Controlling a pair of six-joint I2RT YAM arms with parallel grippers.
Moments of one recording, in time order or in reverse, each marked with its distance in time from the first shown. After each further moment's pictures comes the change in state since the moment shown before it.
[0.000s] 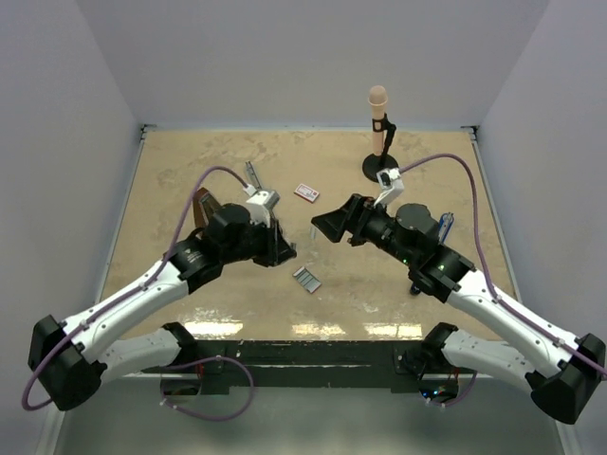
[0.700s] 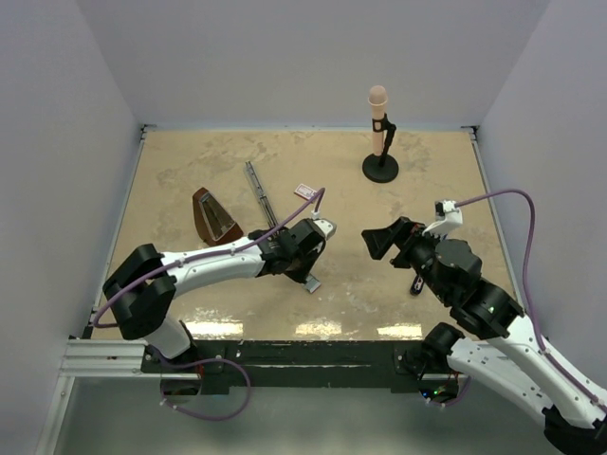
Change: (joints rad) left arm -0.273 0.573 0.248 -0.215 -0.357 0.219; right arm -0.001 -0.395 -0.086 -0.433 0.406 -0.055
